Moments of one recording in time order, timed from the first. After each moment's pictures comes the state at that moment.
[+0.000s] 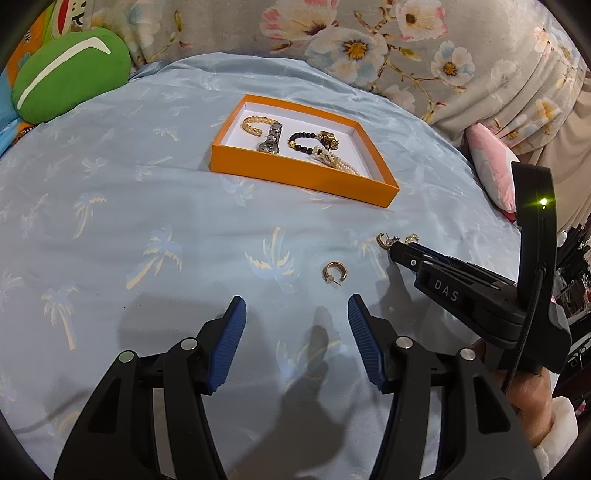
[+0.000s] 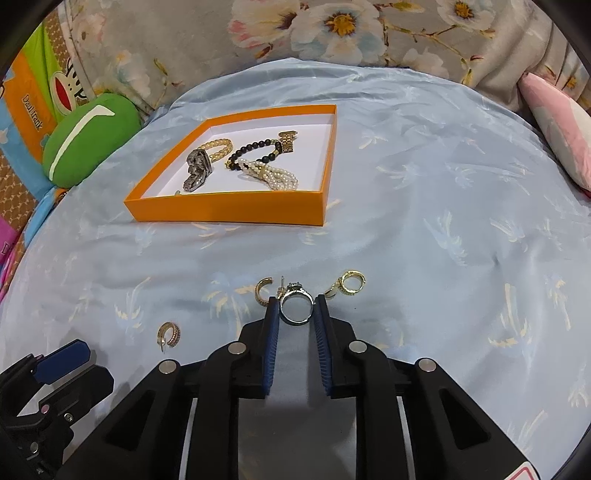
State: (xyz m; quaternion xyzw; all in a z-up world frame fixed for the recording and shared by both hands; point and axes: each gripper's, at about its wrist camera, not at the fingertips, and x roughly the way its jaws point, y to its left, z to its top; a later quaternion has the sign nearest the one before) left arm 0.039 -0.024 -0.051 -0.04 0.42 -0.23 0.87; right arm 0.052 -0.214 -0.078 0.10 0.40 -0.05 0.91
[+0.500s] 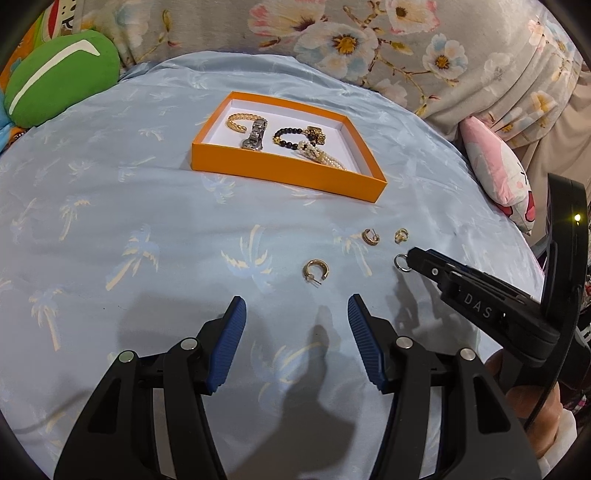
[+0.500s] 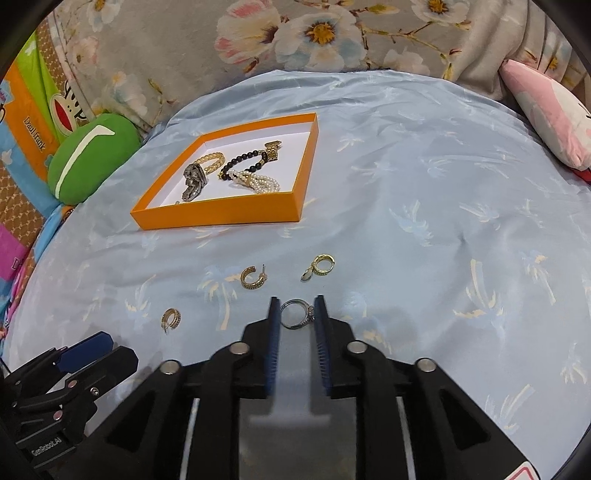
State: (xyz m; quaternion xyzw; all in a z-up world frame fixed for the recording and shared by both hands) left arm 0.038 -0.038 -0.053 -0.03 0.43 -0.24 0.87; right arm 0.027 -0.229 -0.069 0.12 0.39 -0.06 0.91
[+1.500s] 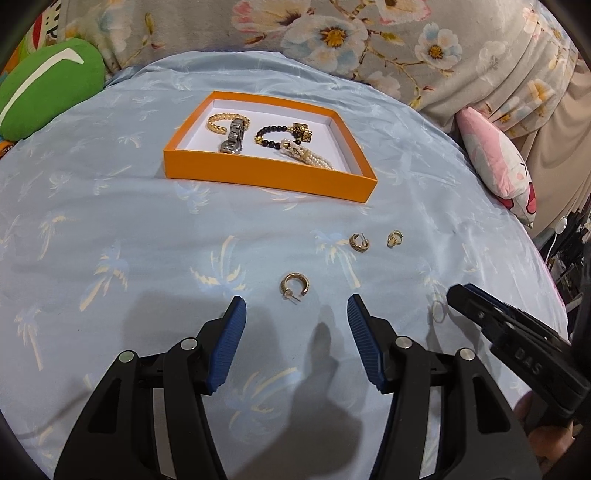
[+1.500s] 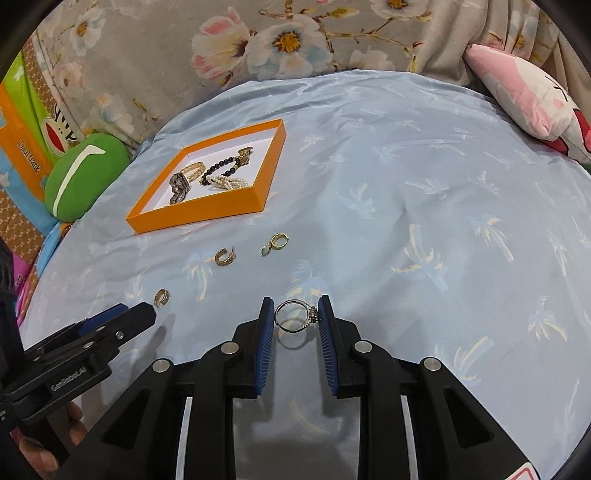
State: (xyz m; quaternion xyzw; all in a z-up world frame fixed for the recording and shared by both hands) left arm 0.049 -0.066 -0.055 -0.01 0.43 -0.25 0.87; right arm -0.023 -0.252 -0.064 0.16 0.38 -0.08 0.91
